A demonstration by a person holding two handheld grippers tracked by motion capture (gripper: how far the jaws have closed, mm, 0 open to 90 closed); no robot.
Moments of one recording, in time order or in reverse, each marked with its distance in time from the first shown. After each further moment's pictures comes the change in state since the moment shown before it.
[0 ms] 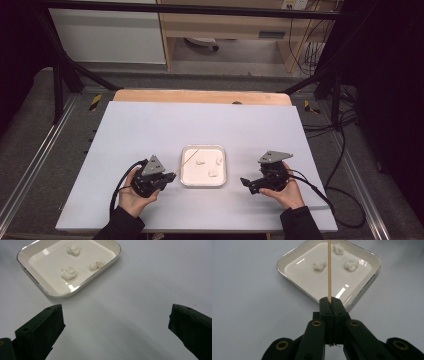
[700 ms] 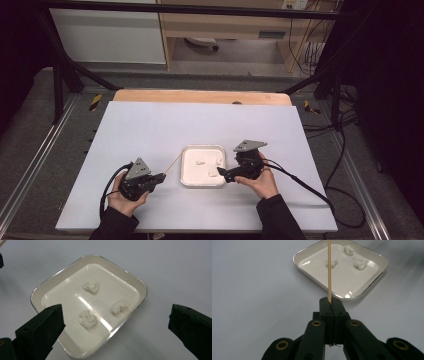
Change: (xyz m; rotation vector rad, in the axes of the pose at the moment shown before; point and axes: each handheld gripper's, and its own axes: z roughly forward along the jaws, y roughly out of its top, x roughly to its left) left arm 0.012 -0.022 -0.017 -0.056 0.025 -0.053; right arm 0.029 0.051 0.045 -0.044 0.030 0.007
